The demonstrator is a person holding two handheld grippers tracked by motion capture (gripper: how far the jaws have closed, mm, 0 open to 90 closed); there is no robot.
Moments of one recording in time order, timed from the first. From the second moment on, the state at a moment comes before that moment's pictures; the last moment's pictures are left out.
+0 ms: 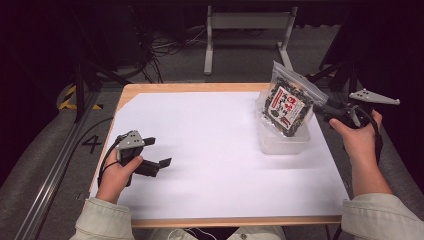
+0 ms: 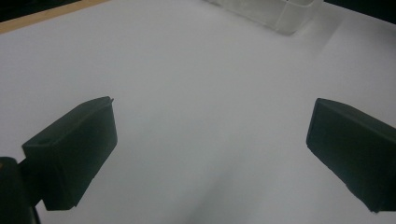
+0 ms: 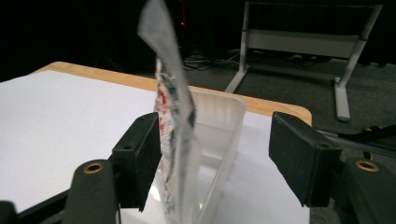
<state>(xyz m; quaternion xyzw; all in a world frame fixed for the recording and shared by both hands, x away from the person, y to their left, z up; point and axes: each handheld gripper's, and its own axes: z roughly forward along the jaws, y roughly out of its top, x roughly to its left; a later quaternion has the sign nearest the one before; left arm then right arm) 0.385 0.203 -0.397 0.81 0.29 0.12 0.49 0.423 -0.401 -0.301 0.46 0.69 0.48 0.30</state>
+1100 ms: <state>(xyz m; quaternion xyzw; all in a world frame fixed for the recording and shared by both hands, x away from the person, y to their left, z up) 0.350 0.213 -0.404 0.80 0.29 0.10 0.52 0.335 -0.326 -0.357 0.30 0.76 0.53 0.22</state>
